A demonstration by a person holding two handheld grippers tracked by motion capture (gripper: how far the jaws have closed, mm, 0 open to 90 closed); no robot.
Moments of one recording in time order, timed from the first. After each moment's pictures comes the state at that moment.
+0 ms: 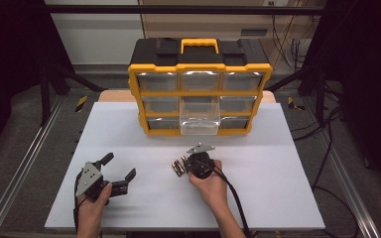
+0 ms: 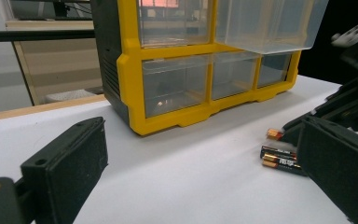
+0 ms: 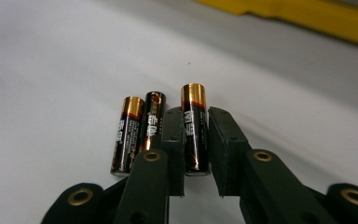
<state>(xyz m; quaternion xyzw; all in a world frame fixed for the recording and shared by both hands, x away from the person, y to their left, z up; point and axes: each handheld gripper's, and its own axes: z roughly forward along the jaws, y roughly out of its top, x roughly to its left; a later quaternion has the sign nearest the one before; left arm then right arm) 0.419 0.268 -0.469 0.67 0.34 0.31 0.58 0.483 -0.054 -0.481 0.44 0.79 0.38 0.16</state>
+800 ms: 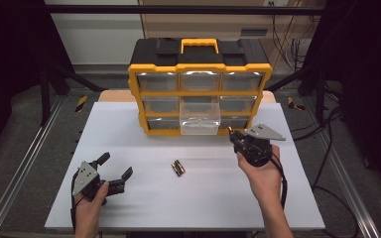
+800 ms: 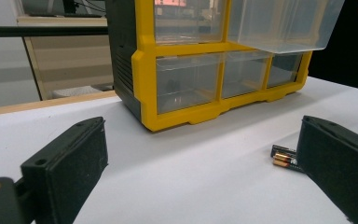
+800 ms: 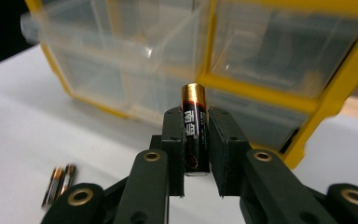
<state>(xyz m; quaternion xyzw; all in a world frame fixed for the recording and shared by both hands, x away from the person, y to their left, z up) 0.419 0.276 -0.469 0.67 0.35 0.32 0.58 0.456 -0.177 -0.367 0.47 0.70 0.46 0.29</state>
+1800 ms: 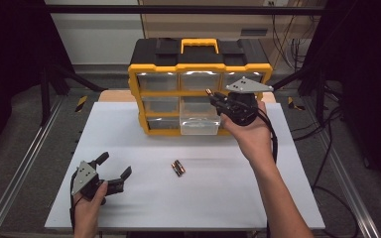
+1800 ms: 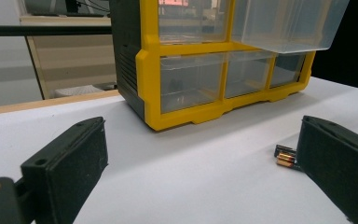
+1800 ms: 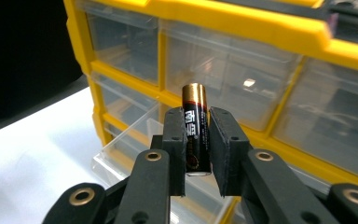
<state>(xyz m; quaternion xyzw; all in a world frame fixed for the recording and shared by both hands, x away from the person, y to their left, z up) 0.420 0.278 -0.469 0.66 0.36 0.32 0.58 0.507 -0.134 -0.279 0.38 0.73 0.50 0.28</state>
